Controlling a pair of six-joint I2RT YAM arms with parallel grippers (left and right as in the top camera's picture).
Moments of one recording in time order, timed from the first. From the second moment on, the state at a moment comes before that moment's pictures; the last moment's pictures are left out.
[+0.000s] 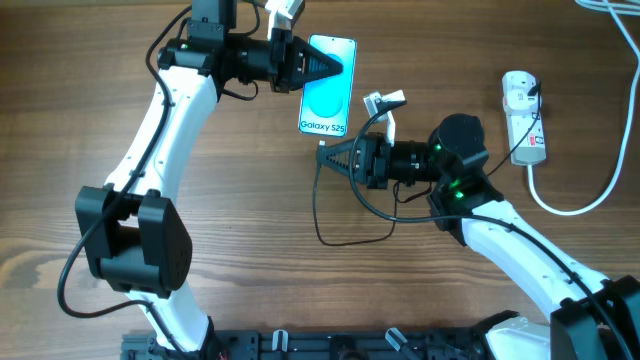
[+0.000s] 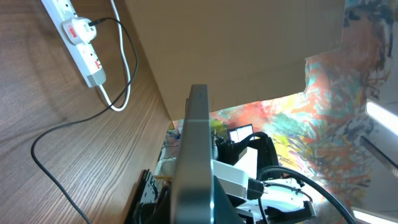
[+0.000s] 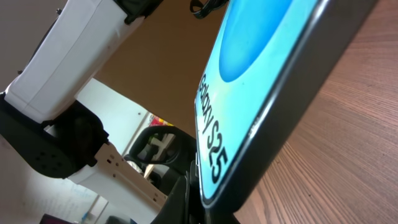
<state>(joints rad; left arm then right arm) -0.18 1.92 1.69 -0.57 1.45 -0.49 0.40 1.42 0.71 0.72 -1.08 0.97</state>
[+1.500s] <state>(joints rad) -0.20 1.92 1.69 -0.57 1.44 -0.47 0.38 1.42 0.70 0.72 -1.08 0.97</state>
